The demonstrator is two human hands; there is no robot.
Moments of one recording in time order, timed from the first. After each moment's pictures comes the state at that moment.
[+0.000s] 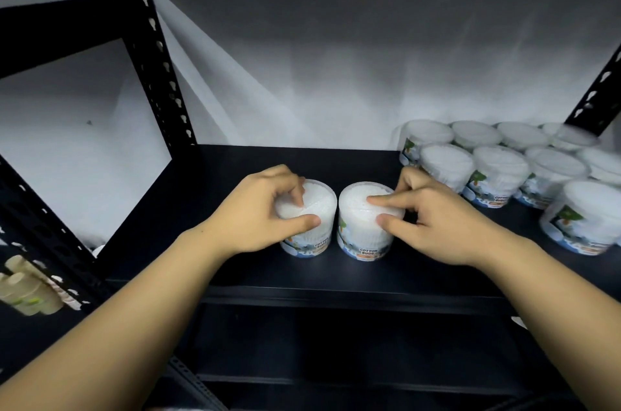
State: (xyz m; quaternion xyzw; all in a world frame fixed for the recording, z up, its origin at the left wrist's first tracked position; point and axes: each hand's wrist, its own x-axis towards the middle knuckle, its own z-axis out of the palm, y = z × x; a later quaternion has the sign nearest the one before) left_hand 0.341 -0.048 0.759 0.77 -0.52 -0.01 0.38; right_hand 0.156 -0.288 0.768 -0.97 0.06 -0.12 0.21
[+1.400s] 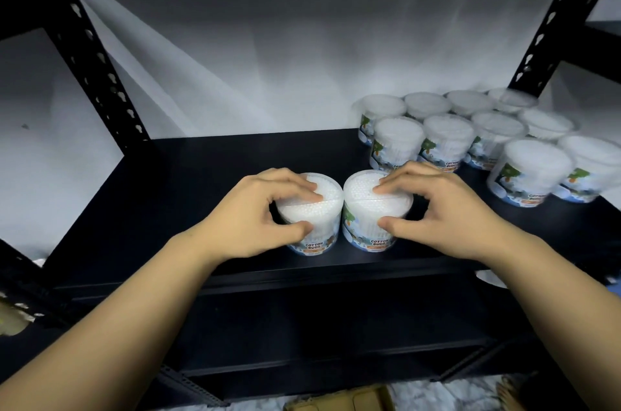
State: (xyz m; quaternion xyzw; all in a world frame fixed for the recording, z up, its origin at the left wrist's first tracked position) left_hand 0.296 -0.081 0.750 0.71 -0.60 -0.05 0.36; right_hand 0.087 -0.311 0.755 -0.95 0.06 -0.20 0.25
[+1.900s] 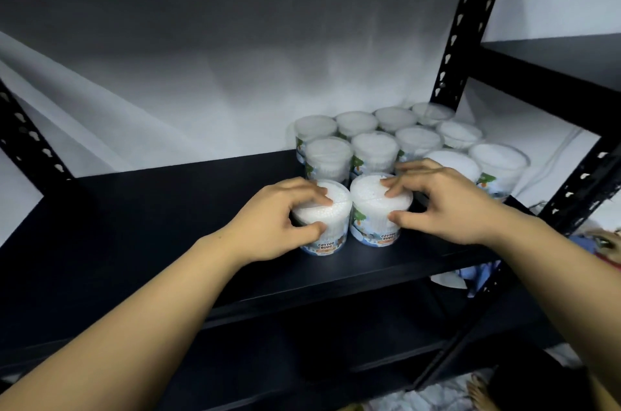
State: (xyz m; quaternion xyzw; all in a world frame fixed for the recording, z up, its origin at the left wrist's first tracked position) left_hand 0.251 -0.202 0.746 0.68 -0.65 -0.07 0.33; right_hand 0.018 -0.412 0.770 -0.97 0.14 -0.16 0.15
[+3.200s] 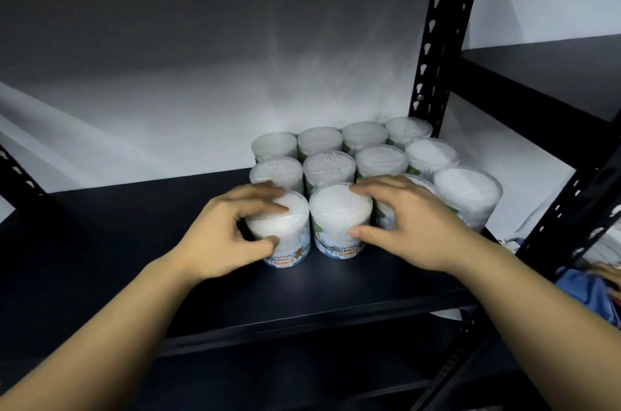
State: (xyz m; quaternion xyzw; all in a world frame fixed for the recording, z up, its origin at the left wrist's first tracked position) left_hand 0.222 -0.256 0.754 0.72 -0.59 -0.02 0.37; right_hand 0.001 -0.482 0.762 -0.96 0.13 -0.18 0.19
